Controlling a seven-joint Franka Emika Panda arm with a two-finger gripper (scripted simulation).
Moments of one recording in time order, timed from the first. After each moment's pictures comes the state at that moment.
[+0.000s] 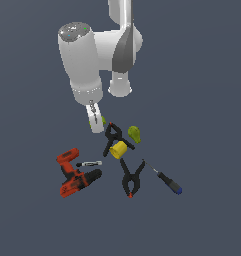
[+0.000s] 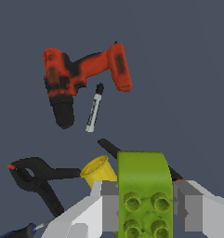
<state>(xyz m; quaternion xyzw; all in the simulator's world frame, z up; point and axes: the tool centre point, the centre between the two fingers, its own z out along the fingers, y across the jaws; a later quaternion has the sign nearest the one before) -0.033 -0.098 0.233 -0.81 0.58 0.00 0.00</state>
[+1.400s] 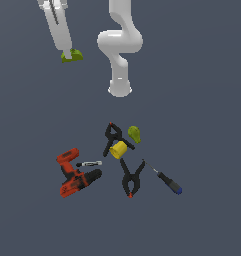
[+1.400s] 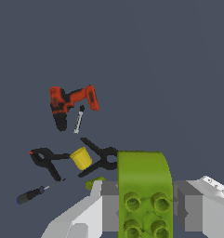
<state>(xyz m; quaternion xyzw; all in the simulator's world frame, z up) -0.113 -0.156 0.445 -0.81 0.58 0.00 0.00</state>
